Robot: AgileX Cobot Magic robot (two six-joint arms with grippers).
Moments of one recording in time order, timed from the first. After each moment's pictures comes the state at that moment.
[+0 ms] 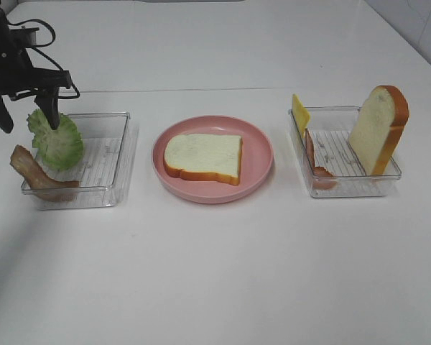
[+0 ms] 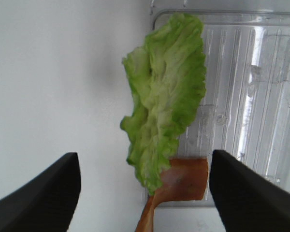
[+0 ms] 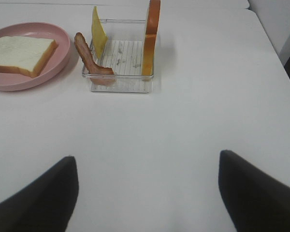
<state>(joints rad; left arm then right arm) -0.05 2.27 -1.92 -0.06 1.21 -0.16 0.00 -0.01 -0.50 0.08 1.07 -0.08</state>
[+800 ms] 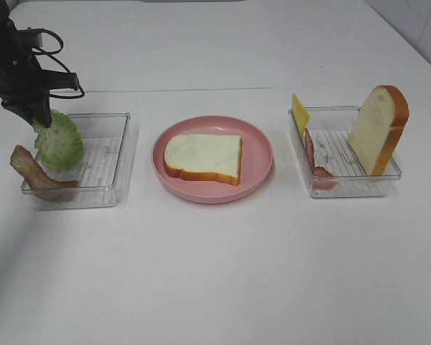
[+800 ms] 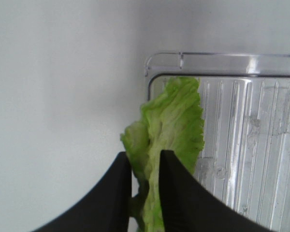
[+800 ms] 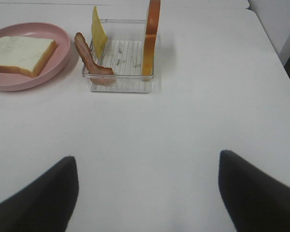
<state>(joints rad) -0.05 2.30 -1.92 -0.06 1.07 -0.16 0.00 -0.01 -0.50 0.08 1.07 -0.08</state>
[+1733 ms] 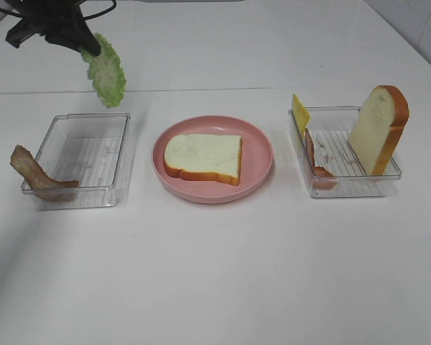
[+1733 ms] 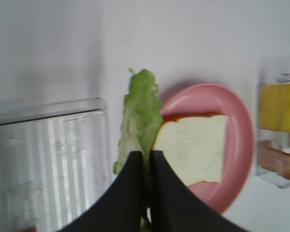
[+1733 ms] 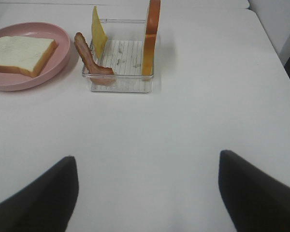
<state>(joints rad) -0.05 2.30 -2.22 -0.59 1.21 -0.01 0.00 -0.01 -0.50 0.08 1.07 -0.08</state>
